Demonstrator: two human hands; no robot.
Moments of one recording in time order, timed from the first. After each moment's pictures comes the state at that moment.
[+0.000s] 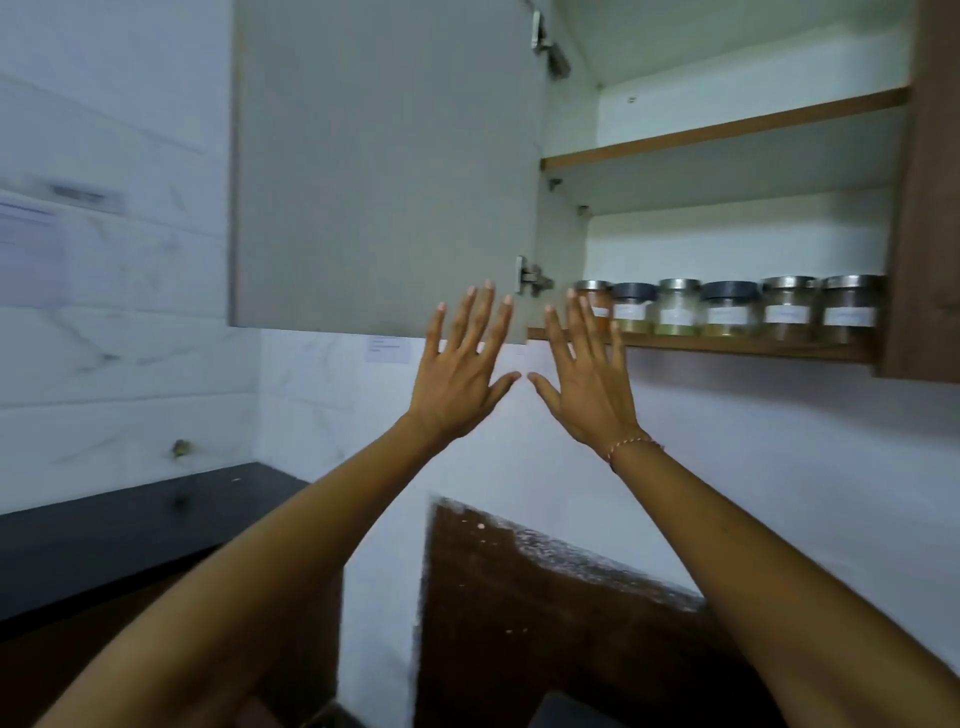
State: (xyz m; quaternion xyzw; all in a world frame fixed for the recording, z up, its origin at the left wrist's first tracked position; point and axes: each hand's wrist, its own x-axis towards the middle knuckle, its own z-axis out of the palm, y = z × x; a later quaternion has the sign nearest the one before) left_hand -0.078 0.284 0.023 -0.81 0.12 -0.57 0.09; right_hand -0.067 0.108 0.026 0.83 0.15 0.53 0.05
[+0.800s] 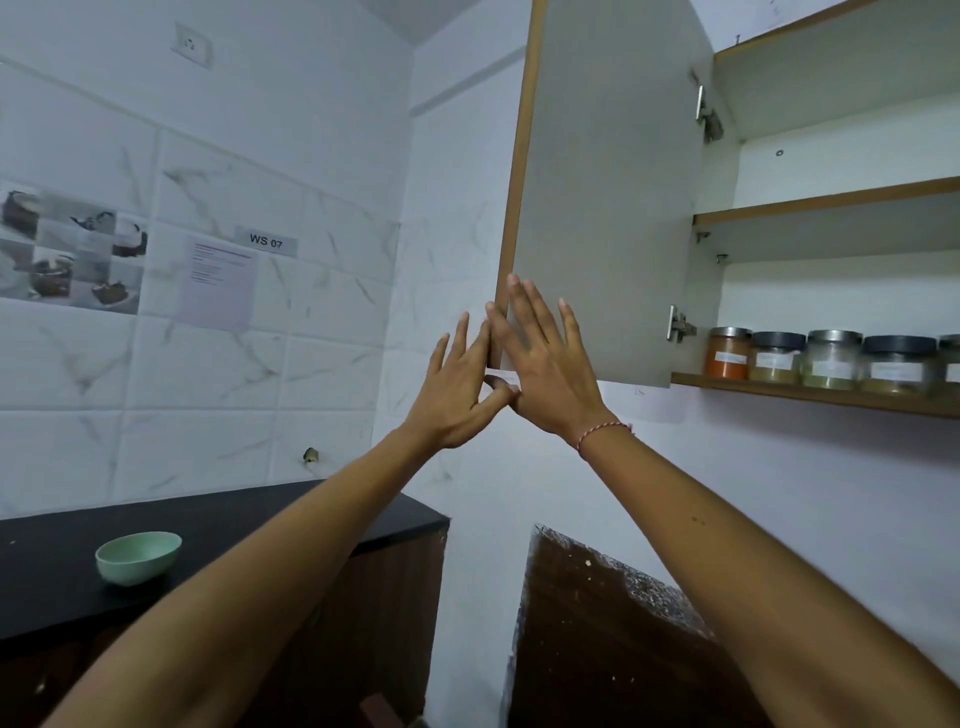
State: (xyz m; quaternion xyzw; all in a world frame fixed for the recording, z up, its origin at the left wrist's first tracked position) left_hand -0.170 0.474 0.027 -0.84 0.18 -0.49 -0.16; right_hand -0.144 0.335 0.066 0.75 0.31 0.58 0.10
